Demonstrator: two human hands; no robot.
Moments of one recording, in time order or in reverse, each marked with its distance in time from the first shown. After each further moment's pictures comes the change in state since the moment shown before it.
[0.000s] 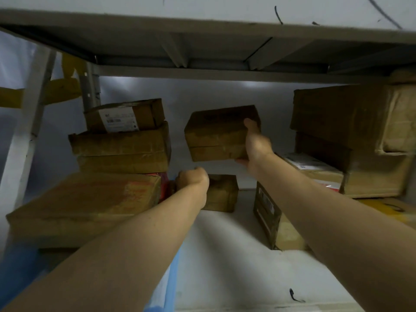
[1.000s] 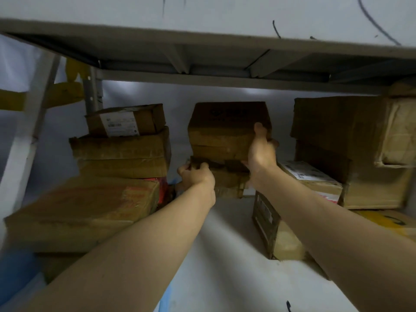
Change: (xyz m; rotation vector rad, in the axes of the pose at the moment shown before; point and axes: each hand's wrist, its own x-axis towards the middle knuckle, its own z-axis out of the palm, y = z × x) left_hand -0.027 0.022 0.007 -0.416 -0.005 -0.012; right_hand -0.020 -0.004 -0.009 0.029 0.084 -0.105
